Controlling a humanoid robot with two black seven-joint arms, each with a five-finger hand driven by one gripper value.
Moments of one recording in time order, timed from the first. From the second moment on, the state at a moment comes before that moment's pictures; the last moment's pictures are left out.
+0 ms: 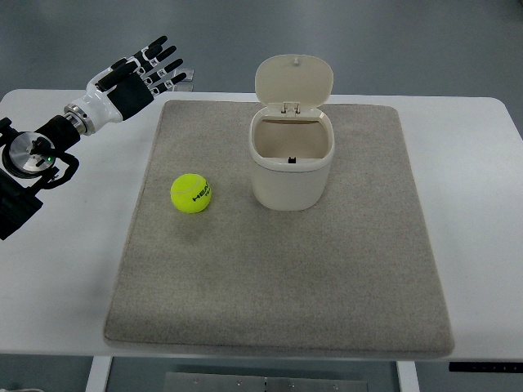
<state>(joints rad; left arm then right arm) -0.91 0.38 -0.62 -0.54 -0.32 -0.58 0.07 0.03 0.00 -0.05 0.21 0.04 -0.13 0.06</state>
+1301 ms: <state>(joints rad) -0.92 0.56 -0.61 -0.57 0.09 -0.61 -0.14 0.03 0.00 -0.05 0.21 0.04 -0.13 0.06</state>
